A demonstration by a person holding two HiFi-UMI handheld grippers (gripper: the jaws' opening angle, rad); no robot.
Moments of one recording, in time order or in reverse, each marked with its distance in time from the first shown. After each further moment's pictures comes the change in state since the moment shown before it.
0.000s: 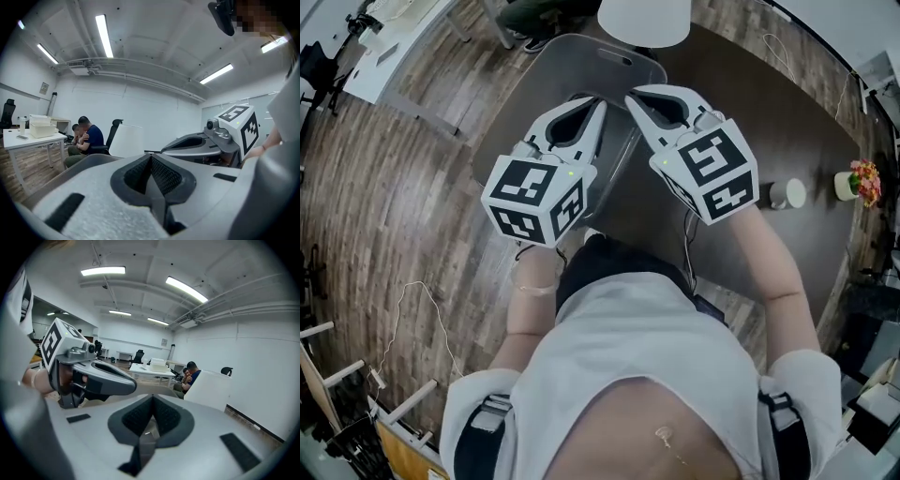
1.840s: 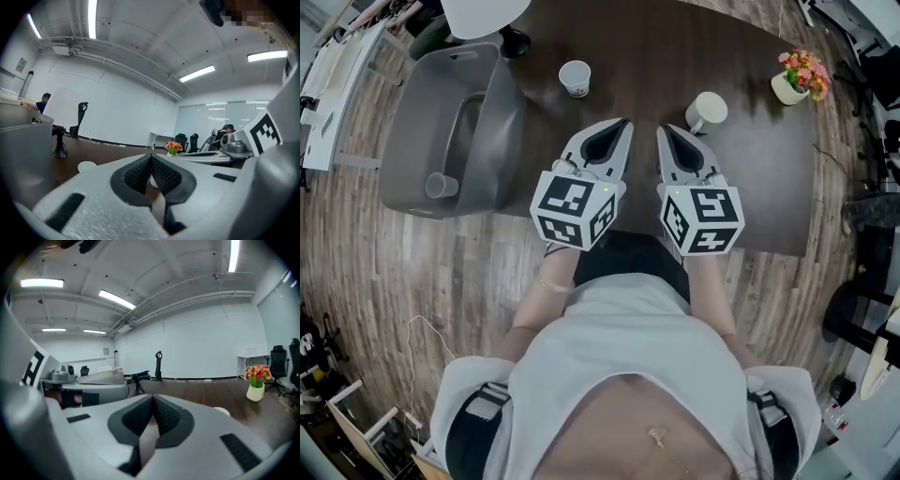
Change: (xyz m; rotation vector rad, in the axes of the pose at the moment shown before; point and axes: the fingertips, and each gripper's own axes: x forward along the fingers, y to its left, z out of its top) left arm 0.099 -0.300 -0.117 -0.029 0.054 -0.299; right arm -0.282 -0.060 -0.230 0.541 -0.046 -0.613
